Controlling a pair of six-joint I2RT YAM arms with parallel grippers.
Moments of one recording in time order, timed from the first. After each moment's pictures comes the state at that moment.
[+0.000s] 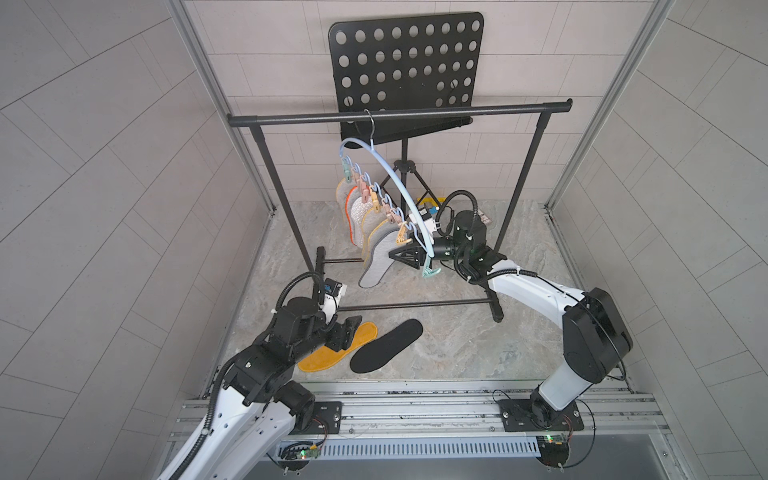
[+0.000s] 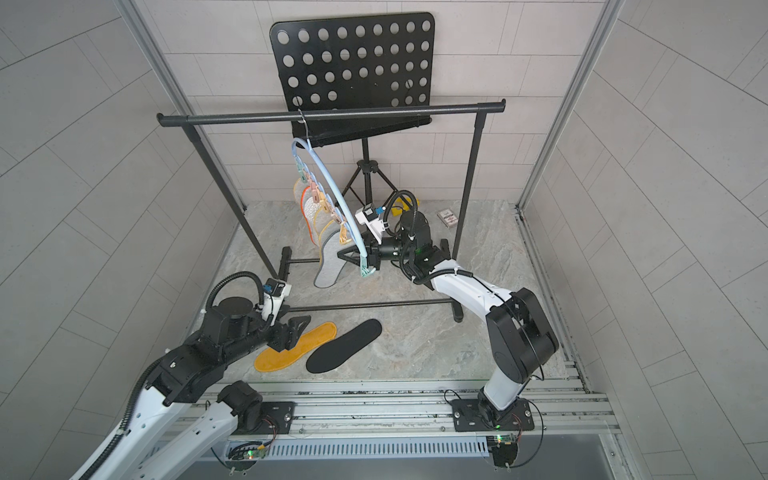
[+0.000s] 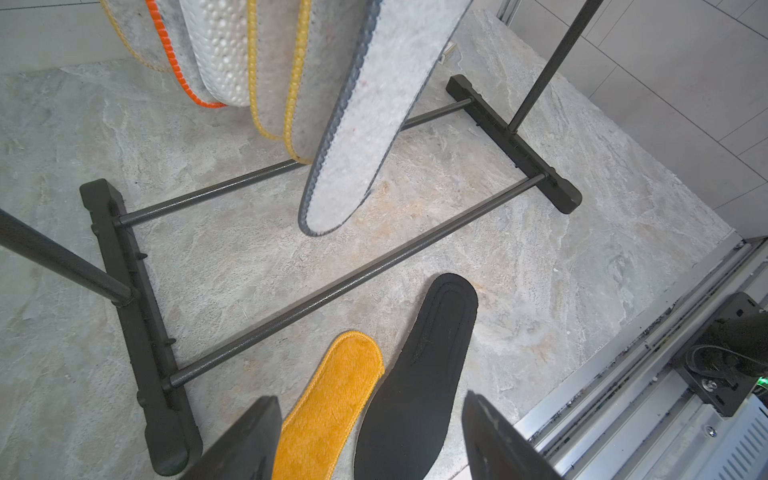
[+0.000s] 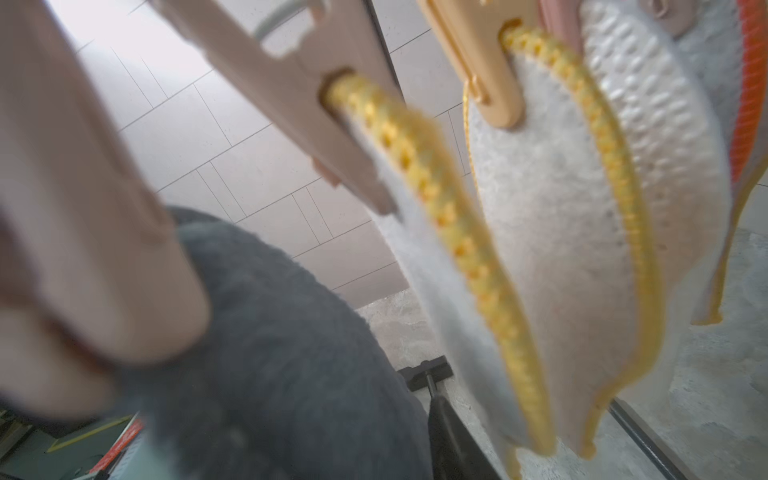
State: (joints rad) left arm -0.53 0.53 0.70 -0.78 0.08 -0.13; right arm 0.54 1.66 1.21 0.43 -0.97 0.38
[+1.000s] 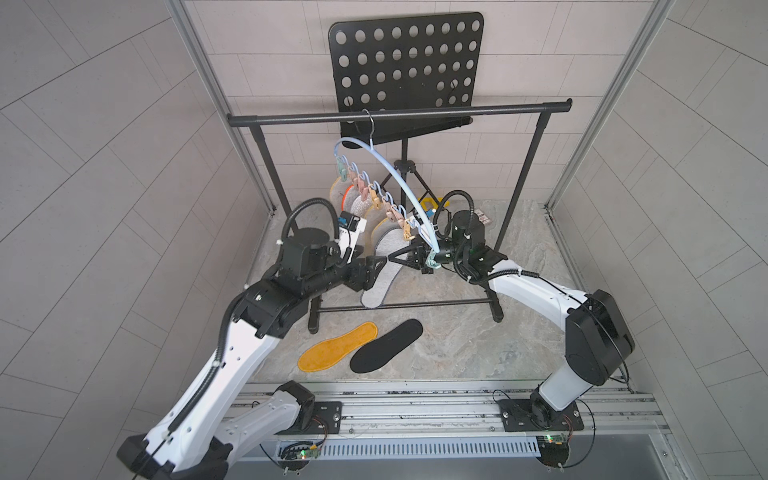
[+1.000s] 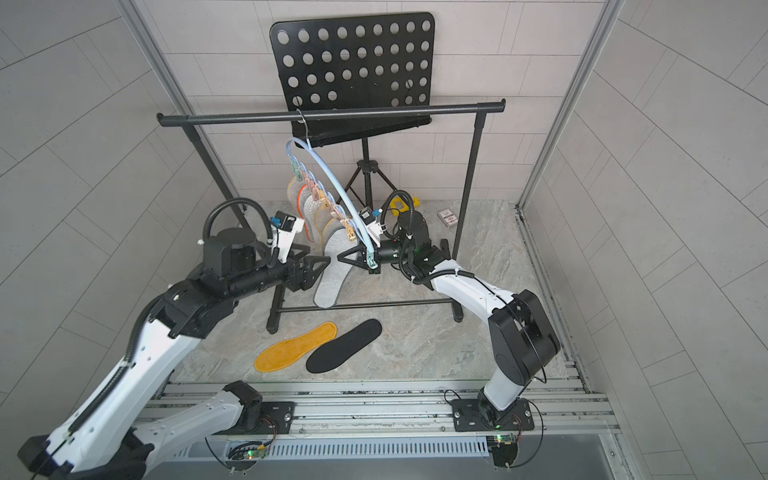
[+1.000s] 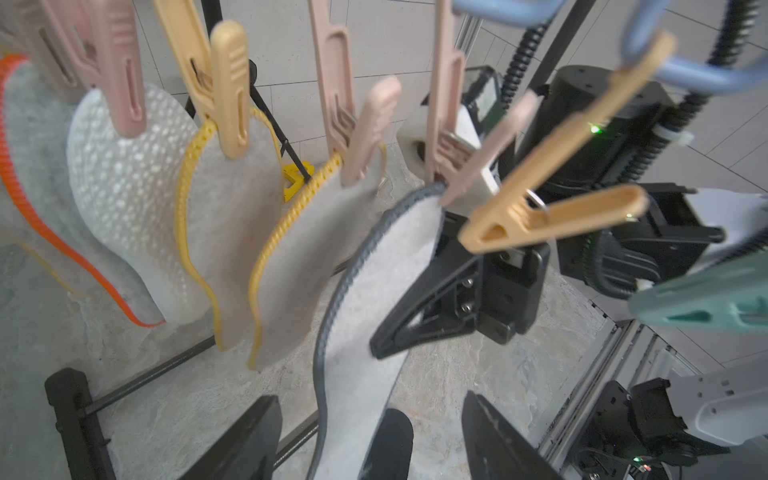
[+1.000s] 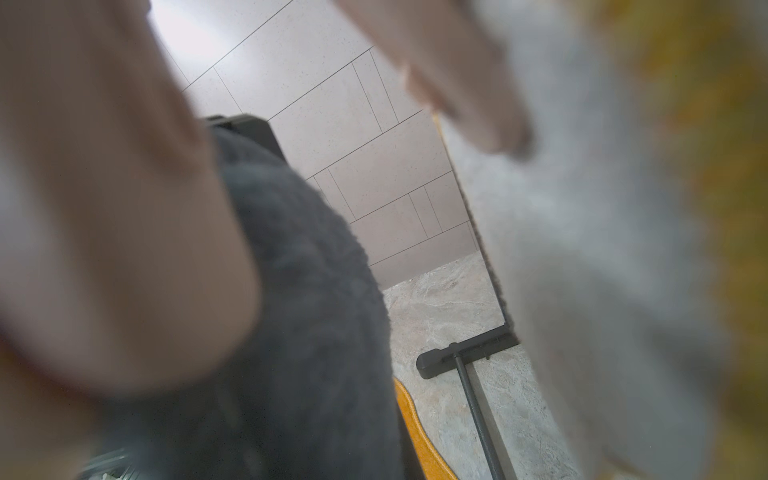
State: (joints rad) left arm -0.50 1.05 1.30 -0.68 0.21 -0.13; right arm 0.54 1.63 1.21 0.32 -1.04 0.37
